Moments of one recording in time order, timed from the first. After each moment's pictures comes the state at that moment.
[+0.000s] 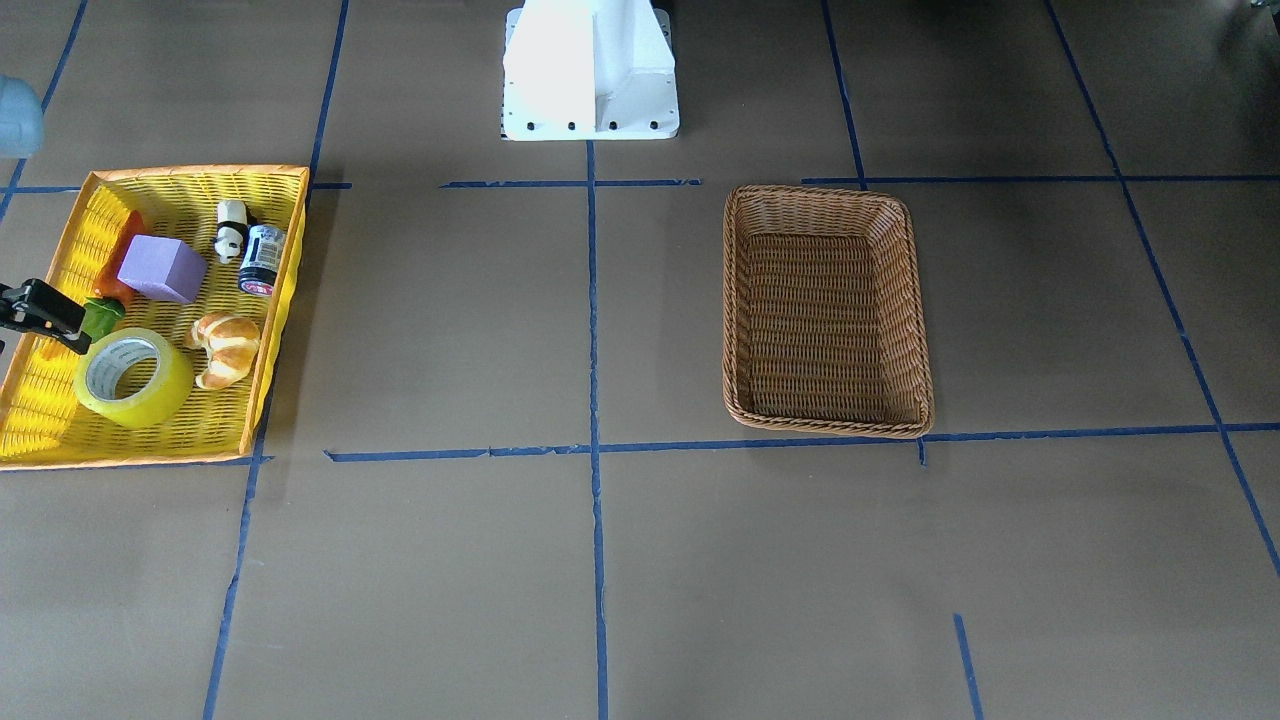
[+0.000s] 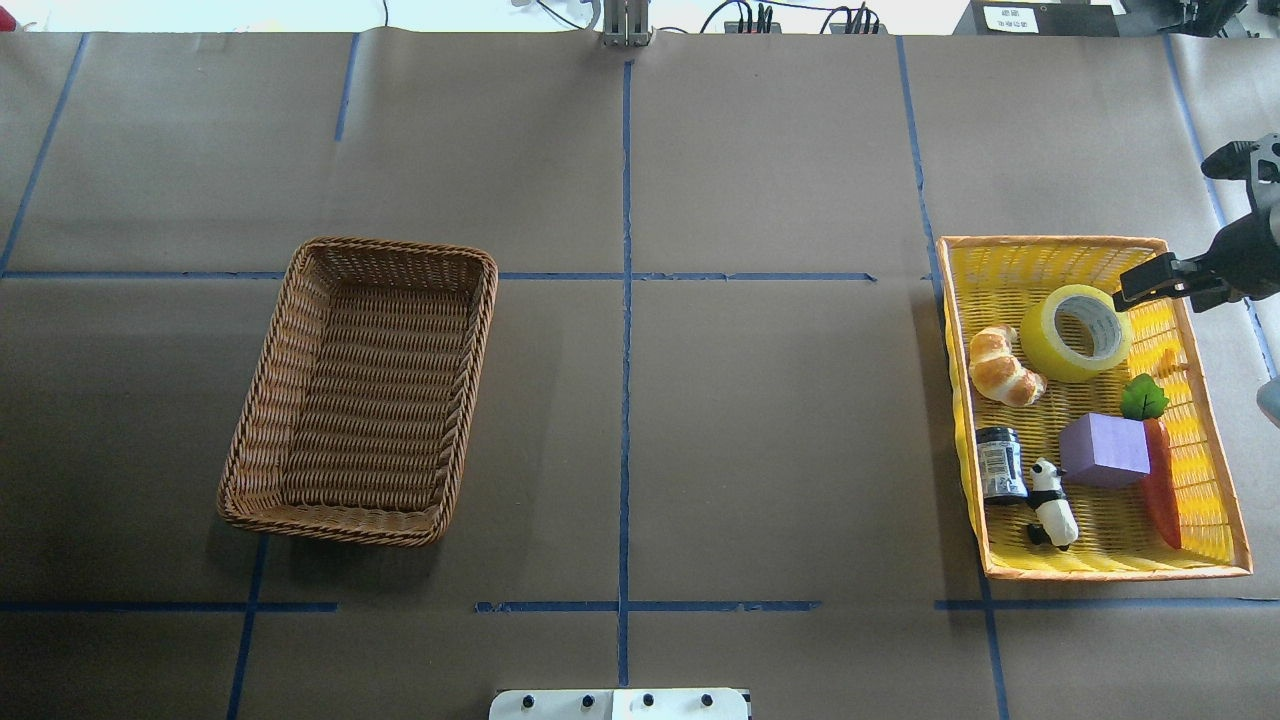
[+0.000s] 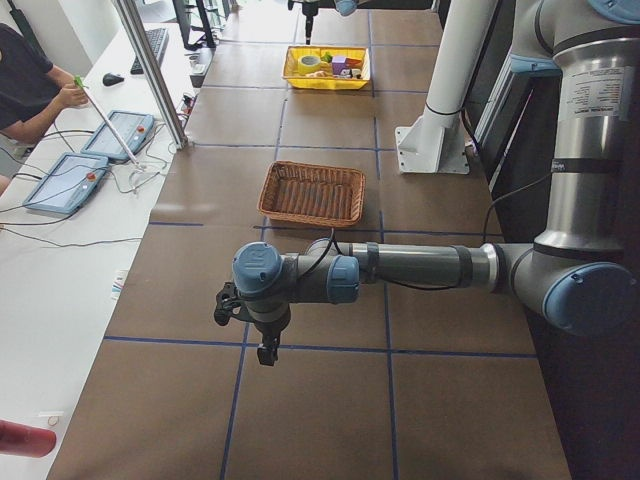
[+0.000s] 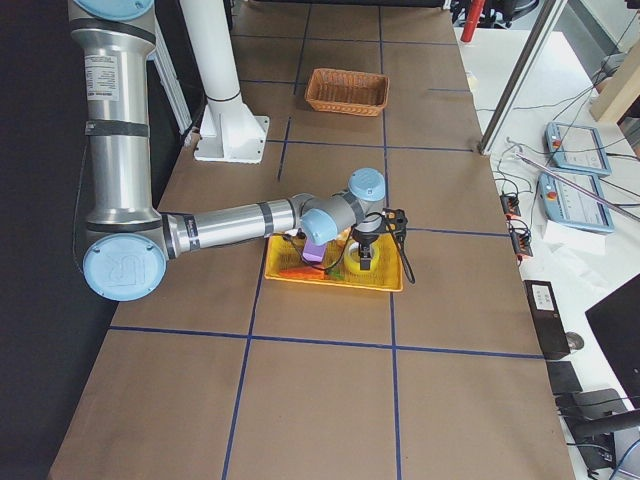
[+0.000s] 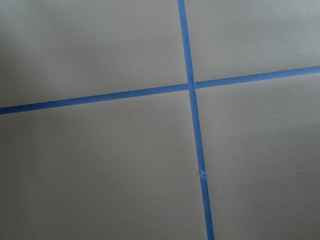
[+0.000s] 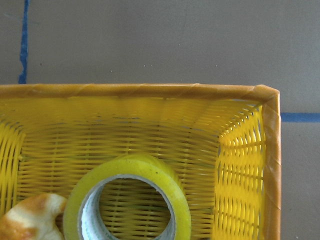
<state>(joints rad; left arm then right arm) -1.60 -1.56 -1.60 -1.54 -2.36 0.16 1.11 -1.57 1.70 -1.18 2.23 0.67</state>
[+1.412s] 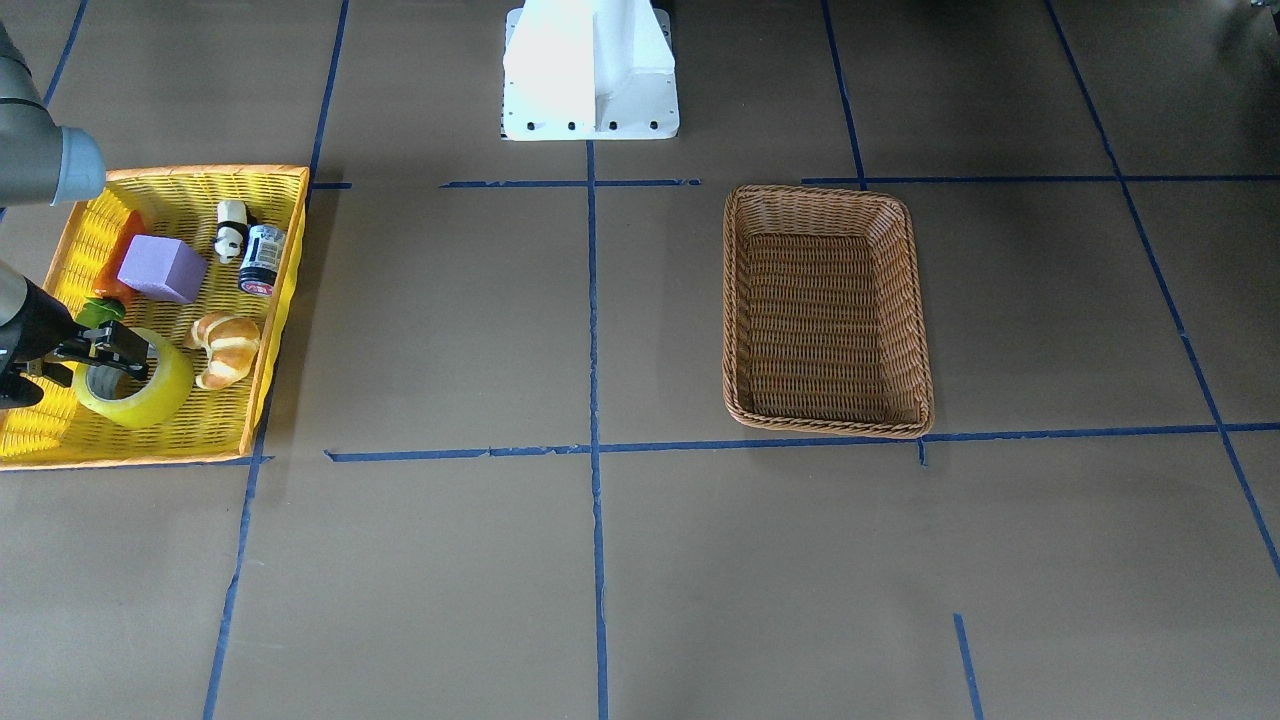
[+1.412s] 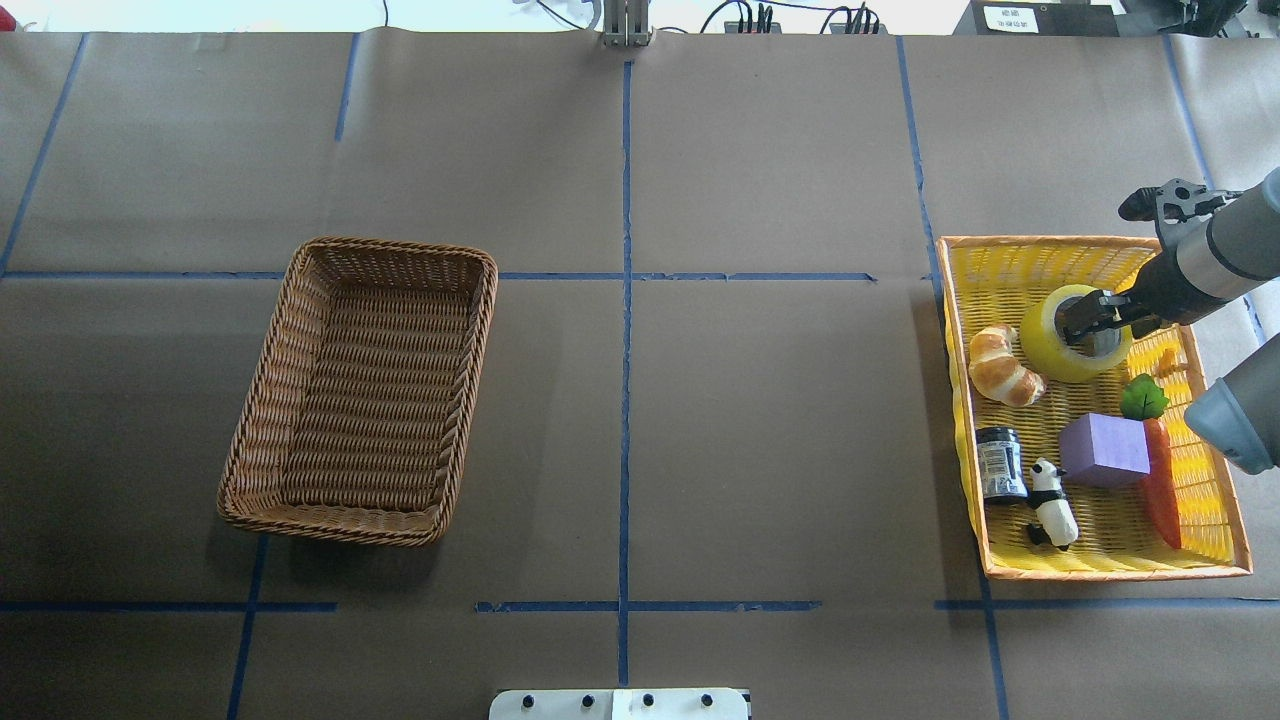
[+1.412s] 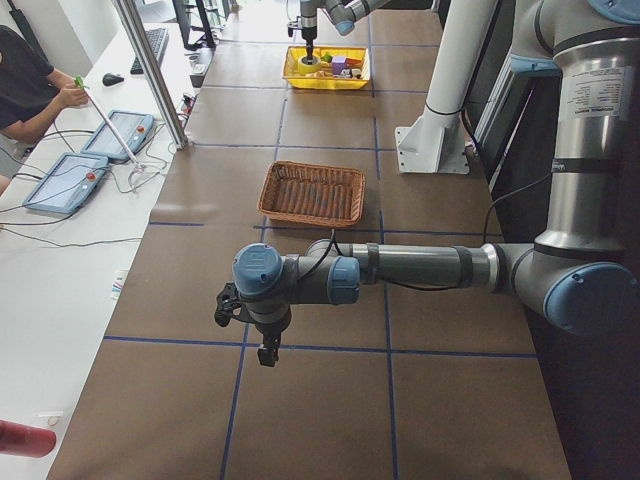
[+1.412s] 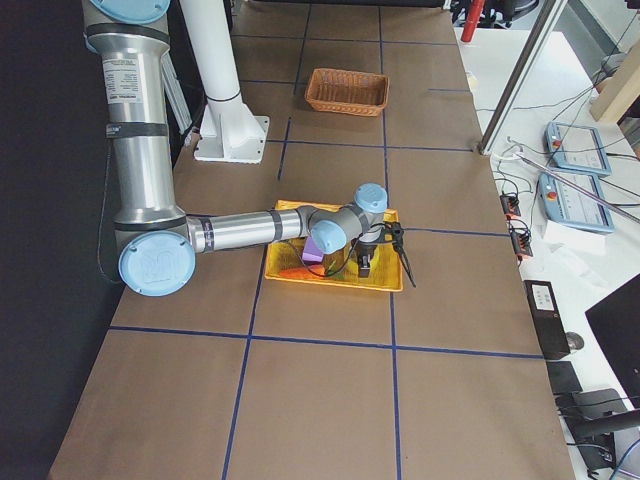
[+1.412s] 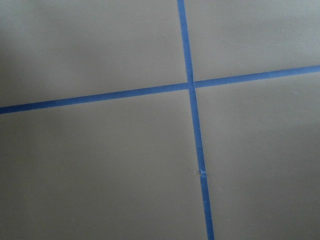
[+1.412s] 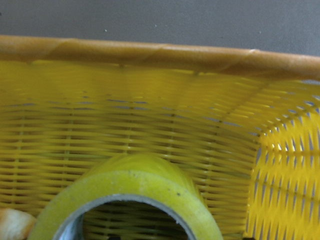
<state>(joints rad) -1.60 -1.56 -1.59 -1.55 -2.36 0.16 1.01 -1.50 1.57 -1.15 2.19 0.67</state>
